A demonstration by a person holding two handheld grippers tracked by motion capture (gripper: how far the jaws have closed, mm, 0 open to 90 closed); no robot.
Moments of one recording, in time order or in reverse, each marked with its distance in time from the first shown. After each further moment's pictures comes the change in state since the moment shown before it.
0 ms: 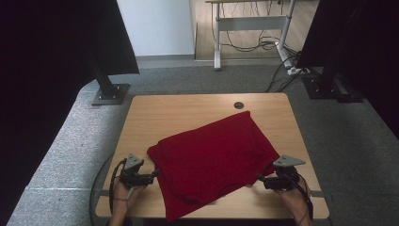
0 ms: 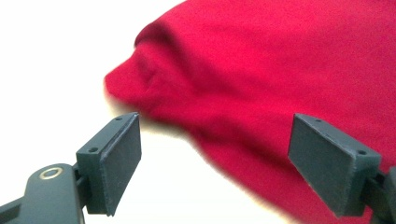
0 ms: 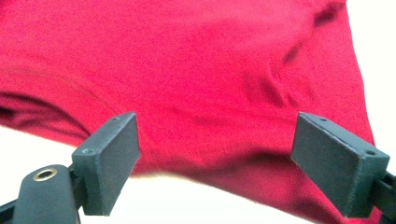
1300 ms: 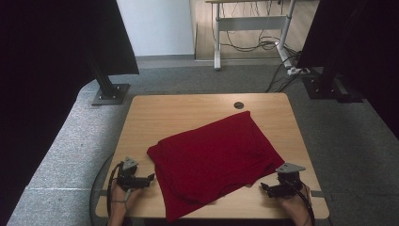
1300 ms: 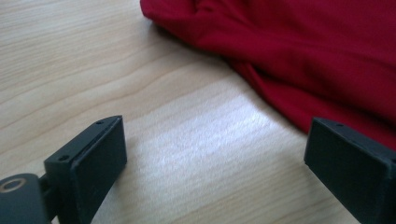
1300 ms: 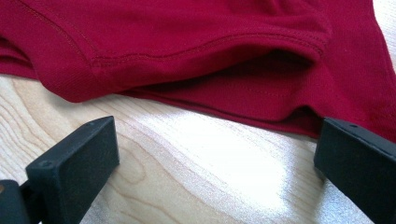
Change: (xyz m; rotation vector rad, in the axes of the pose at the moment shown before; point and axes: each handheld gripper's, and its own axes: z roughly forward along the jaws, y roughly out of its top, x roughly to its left) left arm 0.016 -0.013 0.010 0.076 0.034 -0.044; right arm -0.007 -0.035 0.010 0.115 -0.049 0.037
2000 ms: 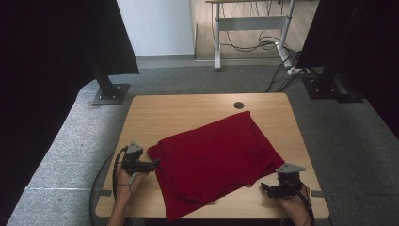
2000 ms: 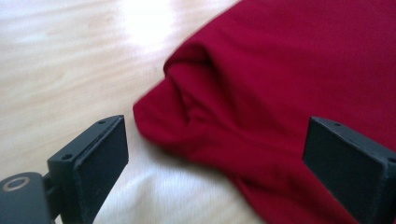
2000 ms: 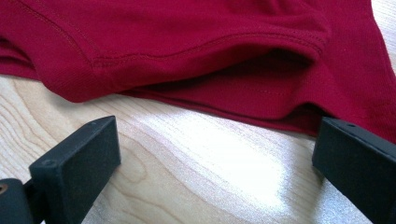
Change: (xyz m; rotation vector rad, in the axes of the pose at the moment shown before) left arm 0.002 0.055 0.016 -0.069 -0.045 0.029; right arm 0.001 -0.001 -0.001 -0.002 -0.004 0.004
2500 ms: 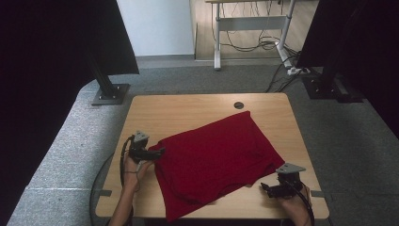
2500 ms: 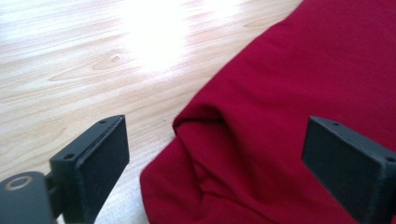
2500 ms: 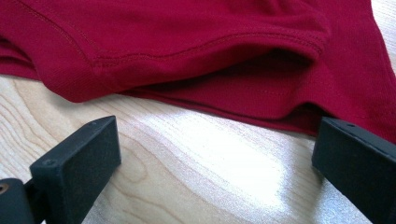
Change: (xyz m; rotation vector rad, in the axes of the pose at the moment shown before) left arm 0.007 0.030 0.028 -0.016 0.030 0.007; right arm 0.000 0.000 0.000 -0.001 0.001 0.000
